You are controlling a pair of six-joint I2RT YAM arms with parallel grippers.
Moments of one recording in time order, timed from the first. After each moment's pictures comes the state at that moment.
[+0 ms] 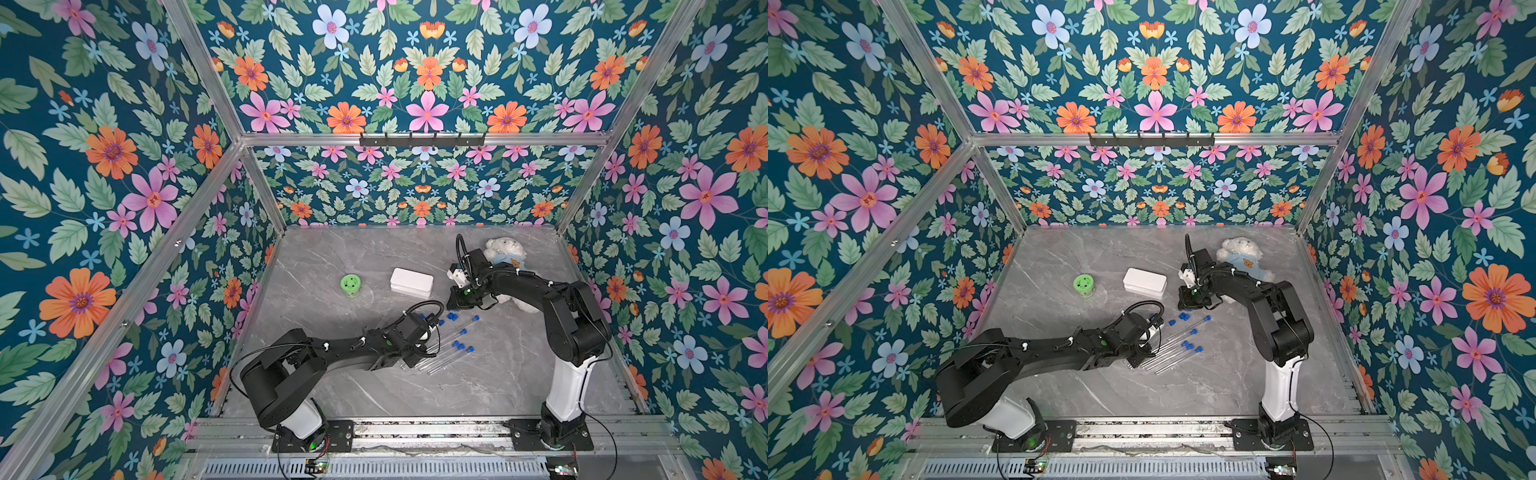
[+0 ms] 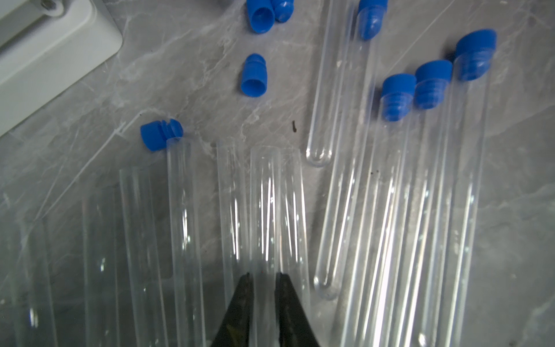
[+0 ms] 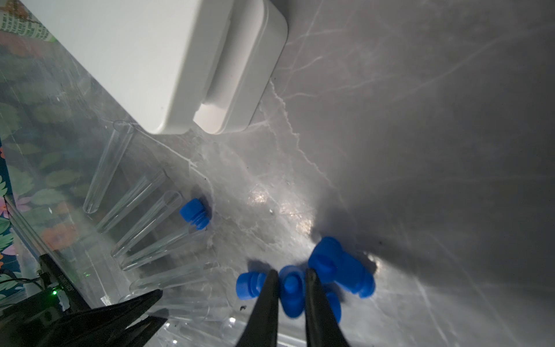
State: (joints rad) left arm -0.98 1.57 0.72 -0.11 -0.12 0.00; right arm 0.39 1.93 1.30 -0.60 -0.41 0.21
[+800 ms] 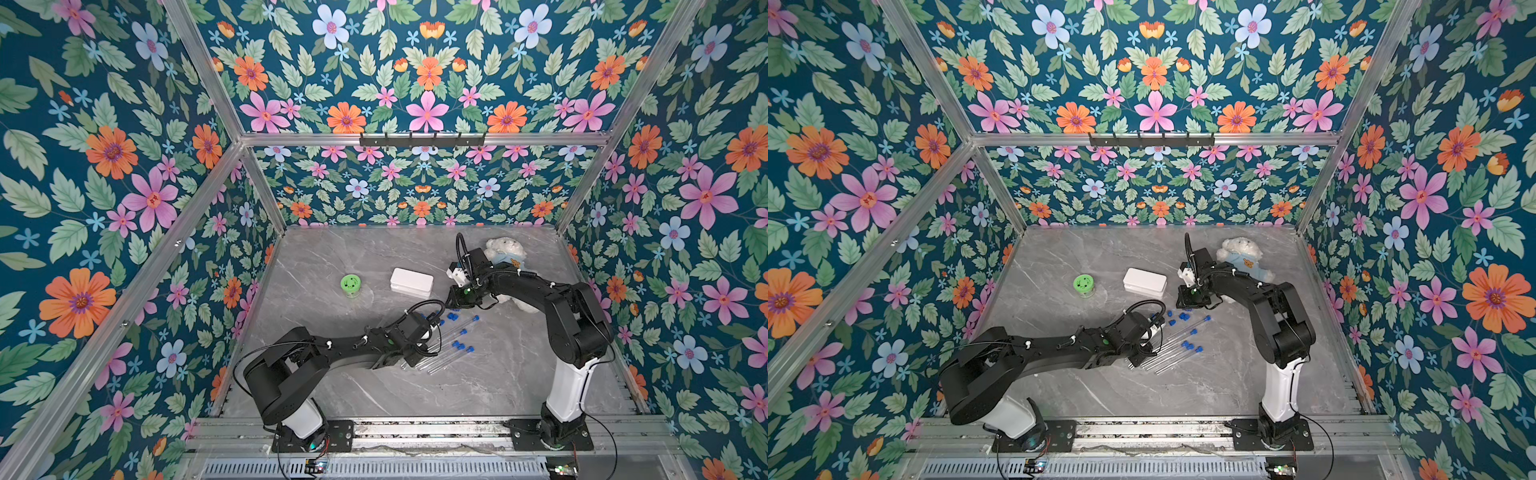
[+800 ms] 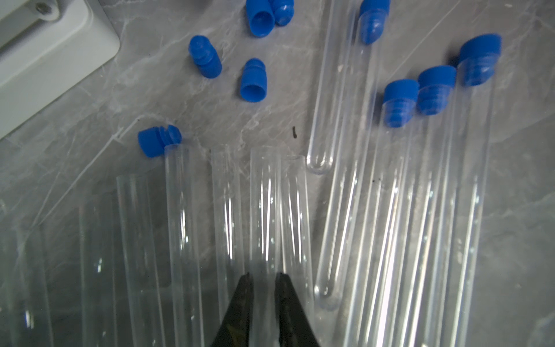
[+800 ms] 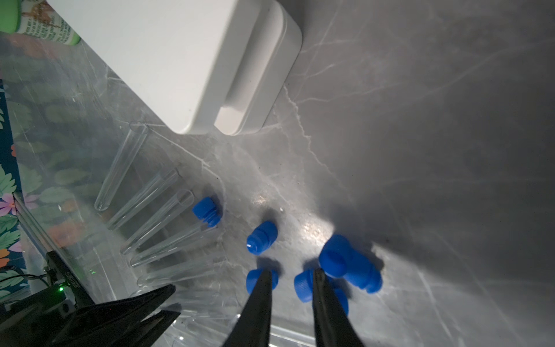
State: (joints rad) left arm -0.98 1.59 0.74 -0.11 -0.12 0.00; right arm 0.40 1.91 1.29 -0.59 -0.42 0.22
